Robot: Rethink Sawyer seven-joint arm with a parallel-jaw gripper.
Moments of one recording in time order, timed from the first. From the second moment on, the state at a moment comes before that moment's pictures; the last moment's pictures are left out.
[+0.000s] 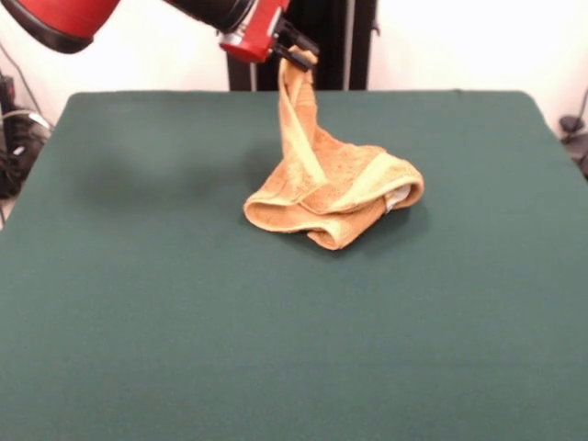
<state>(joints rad) -1.39 -0.10 1.17 1.96 -0.65 1.14 1.09</state>
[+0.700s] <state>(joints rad) -1.45 -0.14 1.15 1.96 -0.71 1.16 1.03</state>
